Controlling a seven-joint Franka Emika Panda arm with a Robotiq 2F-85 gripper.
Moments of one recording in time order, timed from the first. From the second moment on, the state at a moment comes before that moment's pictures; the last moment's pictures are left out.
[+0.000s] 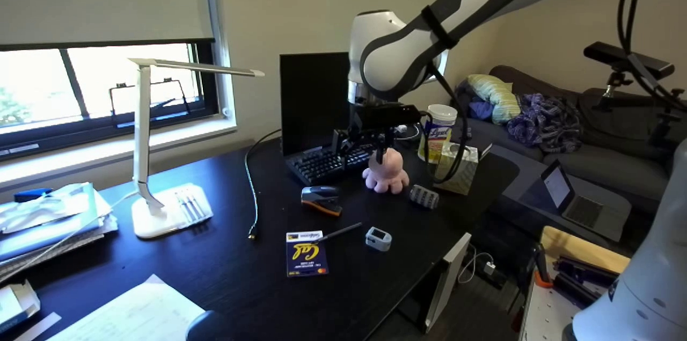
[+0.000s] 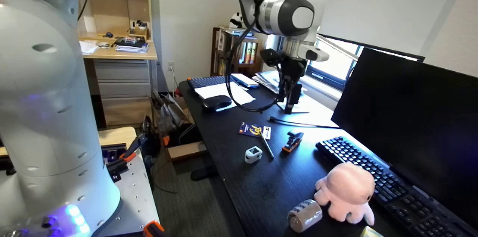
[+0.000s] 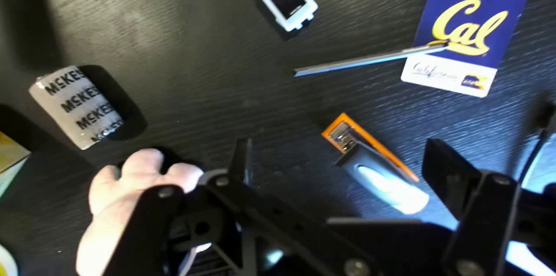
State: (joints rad) arm 0.09 0.19 -0.08 -2.18 -0.04 2.35 0.60
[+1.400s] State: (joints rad) arm -0.02 0.47 -0.20 -1.91 -0.06 2.36 0.40
